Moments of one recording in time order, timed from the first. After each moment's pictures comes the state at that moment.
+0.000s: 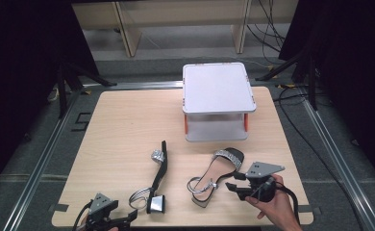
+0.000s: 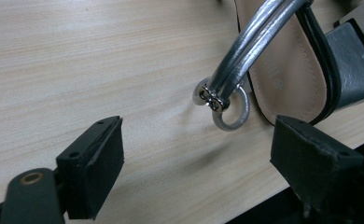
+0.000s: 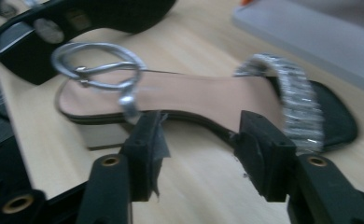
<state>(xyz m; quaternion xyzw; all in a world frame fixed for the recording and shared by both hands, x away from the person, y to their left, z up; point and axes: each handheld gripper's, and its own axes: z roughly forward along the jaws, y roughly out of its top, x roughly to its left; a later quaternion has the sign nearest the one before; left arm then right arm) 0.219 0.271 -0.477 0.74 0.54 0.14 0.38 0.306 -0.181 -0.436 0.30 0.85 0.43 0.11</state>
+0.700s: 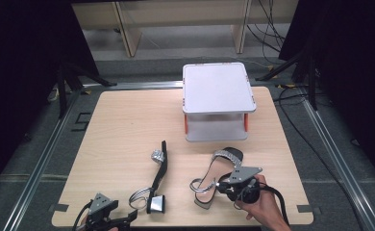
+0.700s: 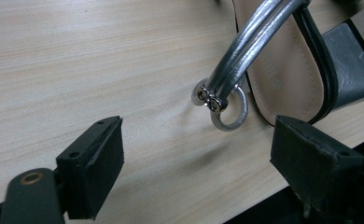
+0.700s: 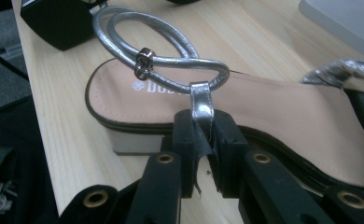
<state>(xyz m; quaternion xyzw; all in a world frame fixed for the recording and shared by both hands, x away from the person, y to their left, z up) 0.218 0.271 -0.476 0.74 0.54 0.14 0.39 0.308 -0.151 -0.447 0.23 0.89 0.38 0.09</state>
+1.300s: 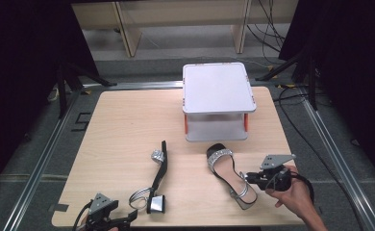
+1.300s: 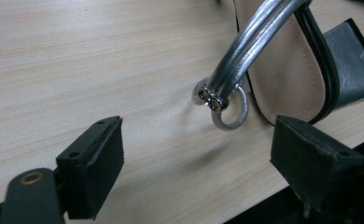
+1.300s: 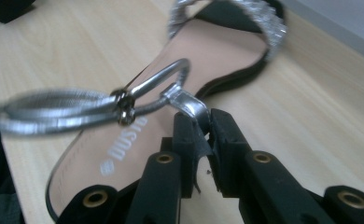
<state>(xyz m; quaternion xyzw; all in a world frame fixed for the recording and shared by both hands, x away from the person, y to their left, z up) 0.219 0.271 -0.477 0.74 0.54 0.13 0.38 0.338 -0.236 -0.439 0.30 0.88 0.36 0.08</state>
